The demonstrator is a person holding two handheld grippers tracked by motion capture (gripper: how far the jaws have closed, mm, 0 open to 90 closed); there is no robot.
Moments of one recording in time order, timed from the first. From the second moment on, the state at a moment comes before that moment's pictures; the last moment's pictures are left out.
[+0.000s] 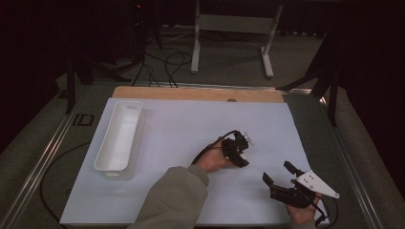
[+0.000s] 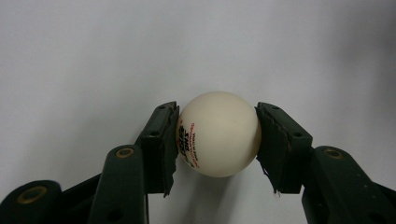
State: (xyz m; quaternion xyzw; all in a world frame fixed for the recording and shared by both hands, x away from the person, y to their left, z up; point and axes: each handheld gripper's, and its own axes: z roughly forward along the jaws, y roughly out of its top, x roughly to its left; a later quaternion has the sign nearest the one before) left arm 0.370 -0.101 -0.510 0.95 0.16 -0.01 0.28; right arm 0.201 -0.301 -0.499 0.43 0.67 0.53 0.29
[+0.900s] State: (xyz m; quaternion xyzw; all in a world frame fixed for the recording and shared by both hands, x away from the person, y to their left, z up) left arm 0.369 -0.094 -0.498 0.95 0.17 -0.01 0.28; right arm 0.203 -0.300 -0.500 0.43 0.67 0.53 0.29
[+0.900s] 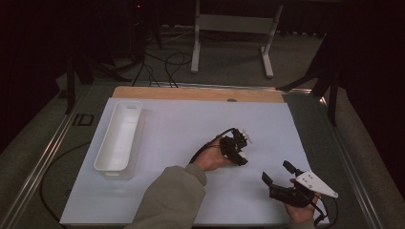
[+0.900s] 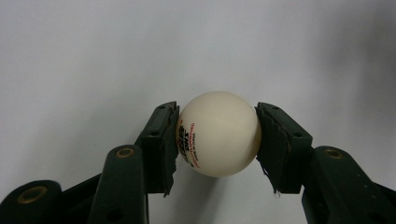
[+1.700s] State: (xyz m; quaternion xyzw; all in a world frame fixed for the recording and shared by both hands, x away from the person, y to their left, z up) left arm 0.366 -0.081 -0.479 0.94 0.18 0.00 0.29; right arm 0.203 -0.299 -0.500 0.43 0.67 0.53 0.29
